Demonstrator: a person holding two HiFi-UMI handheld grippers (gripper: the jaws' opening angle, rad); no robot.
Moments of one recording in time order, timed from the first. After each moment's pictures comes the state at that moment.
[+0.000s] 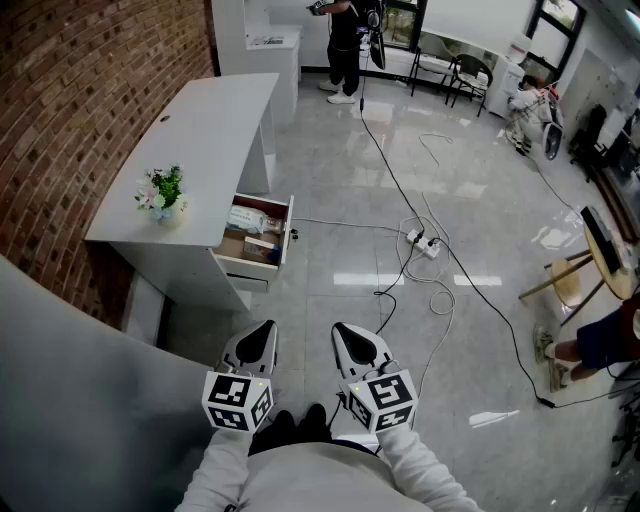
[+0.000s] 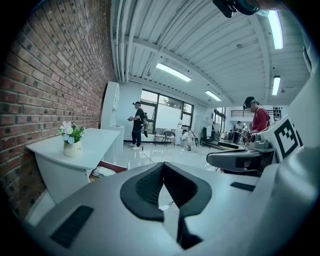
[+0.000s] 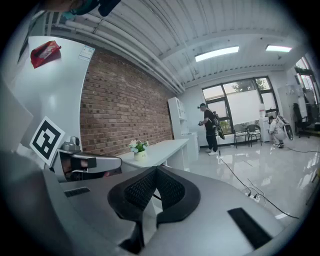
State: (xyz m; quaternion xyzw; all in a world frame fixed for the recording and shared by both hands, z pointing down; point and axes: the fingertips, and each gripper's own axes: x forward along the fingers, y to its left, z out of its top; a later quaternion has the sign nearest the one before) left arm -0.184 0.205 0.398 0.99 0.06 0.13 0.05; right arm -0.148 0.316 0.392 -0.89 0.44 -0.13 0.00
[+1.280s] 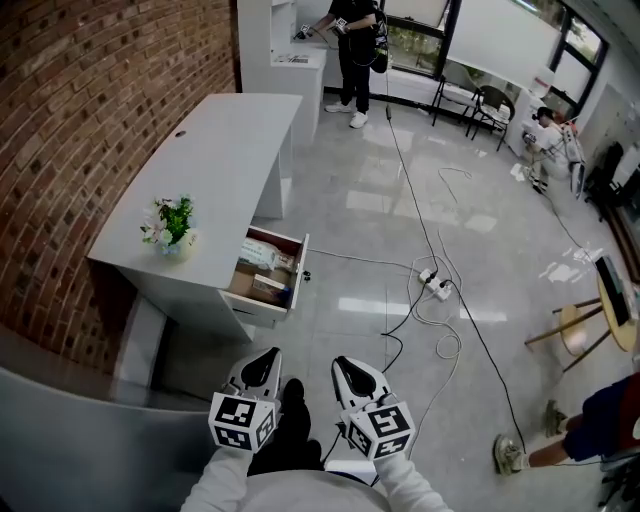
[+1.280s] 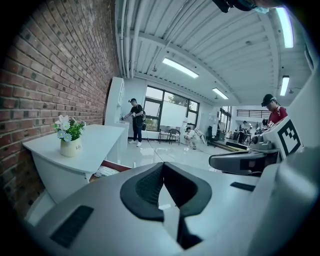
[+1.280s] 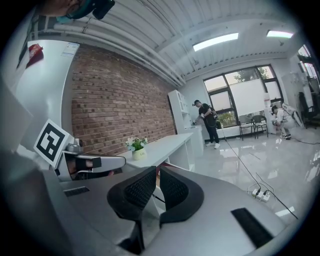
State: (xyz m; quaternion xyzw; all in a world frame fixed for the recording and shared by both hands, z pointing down) left arm -0.106 0.158 0.419 0.99 0.04 0.15 0.06; right arm -0.072 0.269 0.416 -0.87 0.47 -0.17 0.02
